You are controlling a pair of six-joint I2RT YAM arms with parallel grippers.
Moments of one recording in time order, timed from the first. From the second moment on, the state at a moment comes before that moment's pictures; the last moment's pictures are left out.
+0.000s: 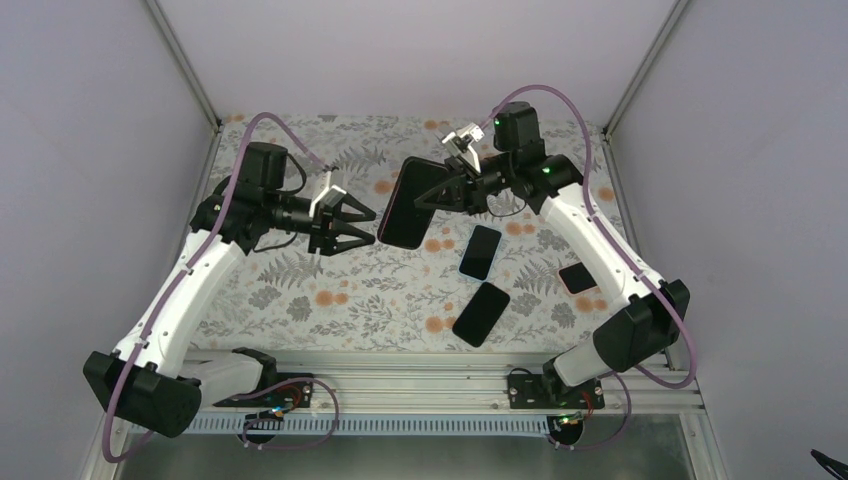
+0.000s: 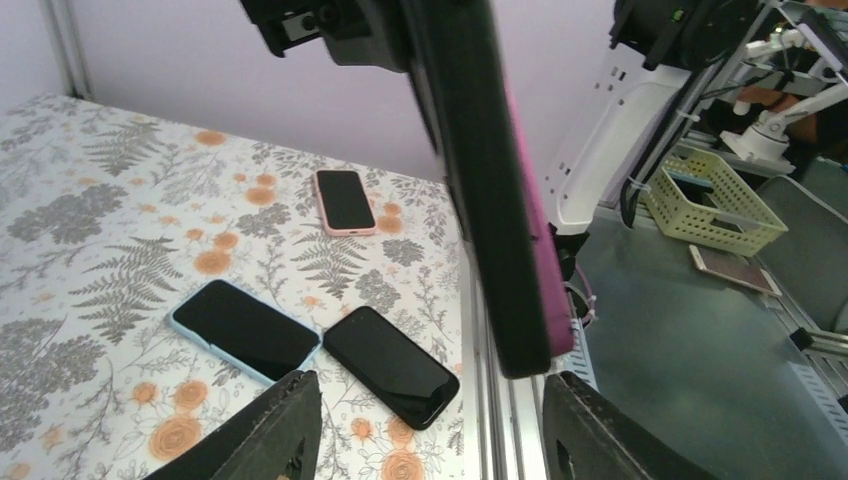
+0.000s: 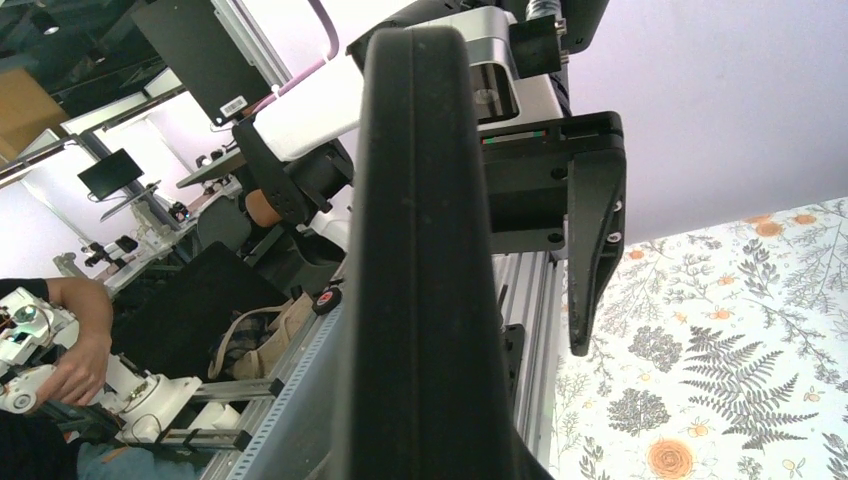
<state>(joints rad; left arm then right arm) -0.31 1.16 1.22 -0.77 1.18 0.42 0.47 1.50 1.53 -0.57 -1.46 -0.07</state>
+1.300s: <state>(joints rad) -0.31 1.17 1.20 -0.64 1.13 0.25 0.46 1.50 1.52 -0.52 -1.41 -0.05</state>
